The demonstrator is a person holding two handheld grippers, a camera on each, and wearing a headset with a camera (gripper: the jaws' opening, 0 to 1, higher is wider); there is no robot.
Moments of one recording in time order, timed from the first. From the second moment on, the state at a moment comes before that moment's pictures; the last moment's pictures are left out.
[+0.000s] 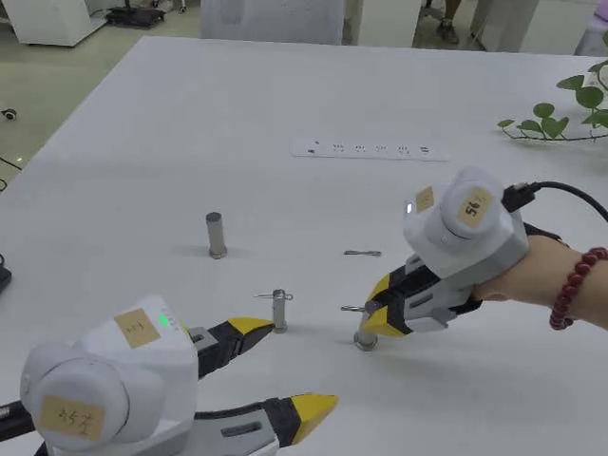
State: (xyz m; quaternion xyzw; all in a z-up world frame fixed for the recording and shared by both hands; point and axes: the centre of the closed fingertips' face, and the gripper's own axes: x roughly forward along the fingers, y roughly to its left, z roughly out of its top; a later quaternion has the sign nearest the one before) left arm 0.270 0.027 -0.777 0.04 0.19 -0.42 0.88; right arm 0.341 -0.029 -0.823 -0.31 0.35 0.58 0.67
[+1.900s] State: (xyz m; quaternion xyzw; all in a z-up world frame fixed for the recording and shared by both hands) left arm 0.268 0.044 -0.774 0.04 0.20 -0.40 0.89; right arm 0.357 -0.020 -0.817 -0.25 0.37 0.59 0.68
